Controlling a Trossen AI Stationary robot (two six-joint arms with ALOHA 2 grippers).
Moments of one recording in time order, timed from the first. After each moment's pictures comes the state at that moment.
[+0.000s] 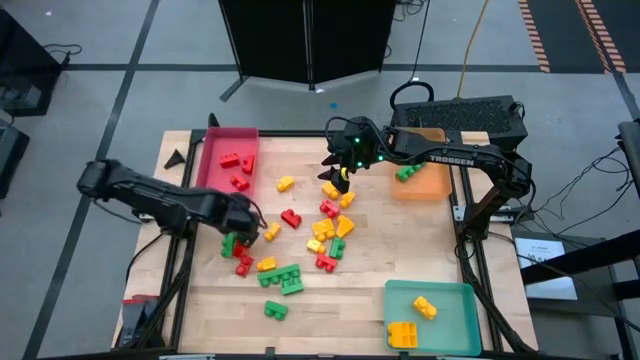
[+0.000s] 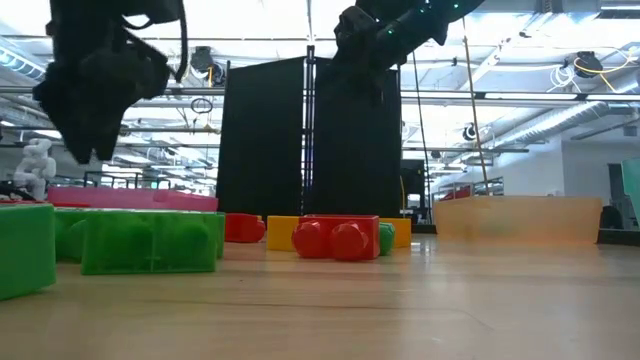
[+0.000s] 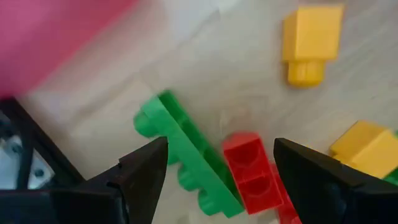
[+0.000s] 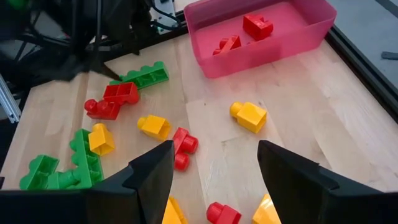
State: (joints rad) left arm -0.19 1.25 0.86 -1.14 -0.12 -1.15; right arm -0.33 1.64 1.37 -0.35 -0.27 0.14
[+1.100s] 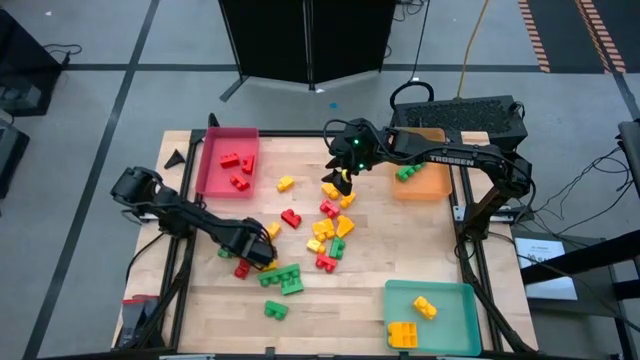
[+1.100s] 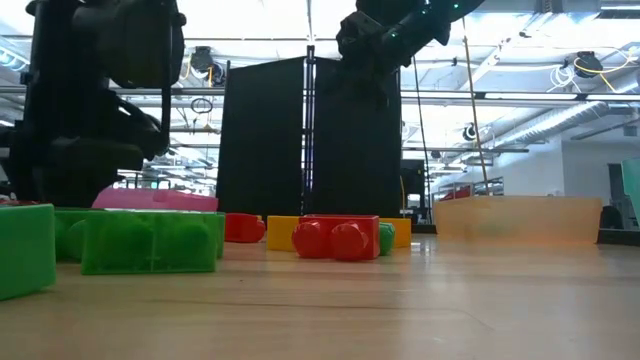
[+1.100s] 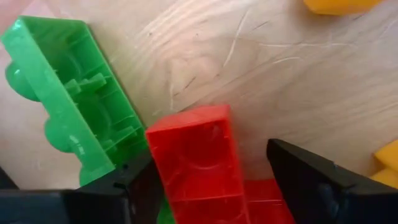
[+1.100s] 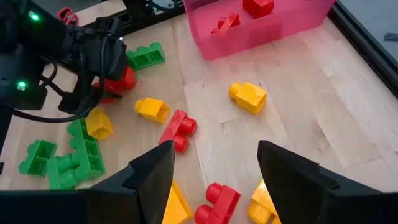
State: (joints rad) left arm -0.34 1.62 0.83 -0.91 -0.05 -1.37; right arm -0.33 1.64 1.37 -0.42 -0.27 0.13
